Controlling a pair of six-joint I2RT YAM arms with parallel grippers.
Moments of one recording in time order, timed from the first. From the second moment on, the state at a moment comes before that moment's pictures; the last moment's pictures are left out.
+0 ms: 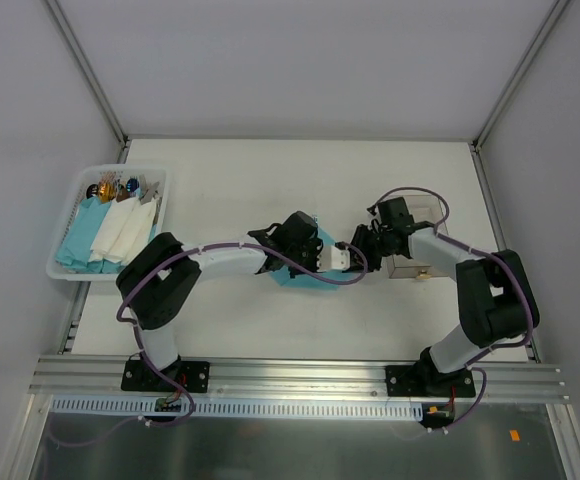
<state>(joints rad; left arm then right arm) -0.86 1.80 1.09 -0.17 0.27 0.71 0.32 1.58 0.86 -0.37 -0.51 0.64</state>
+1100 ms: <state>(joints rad) -0.83 1.82 1.09 -0.10 0.23 0.61 0.44 1.75 0.80 -0.13 -0.59 0.84</state>
